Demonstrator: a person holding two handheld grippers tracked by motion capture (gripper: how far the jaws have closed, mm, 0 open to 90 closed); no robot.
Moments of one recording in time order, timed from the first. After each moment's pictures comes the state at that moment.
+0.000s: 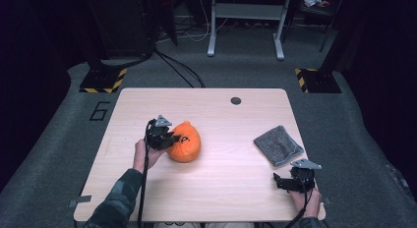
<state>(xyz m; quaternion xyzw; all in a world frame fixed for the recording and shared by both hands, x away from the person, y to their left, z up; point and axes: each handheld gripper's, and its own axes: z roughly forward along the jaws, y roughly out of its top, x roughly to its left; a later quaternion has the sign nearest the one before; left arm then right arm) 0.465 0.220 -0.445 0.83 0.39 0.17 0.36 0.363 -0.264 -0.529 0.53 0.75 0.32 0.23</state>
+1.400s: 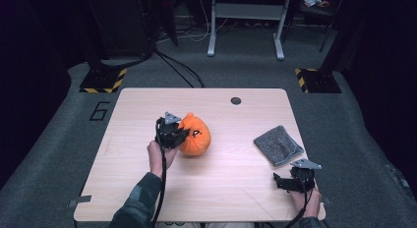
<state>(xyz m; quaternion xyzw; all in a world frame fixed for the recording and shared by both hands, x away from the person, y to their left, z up) 0.446 0.173 -0.419 0.76 0.46 0.20 0.40 0.363 -0.263 -0.529 0.53 0.75 0.32 0.23</state>
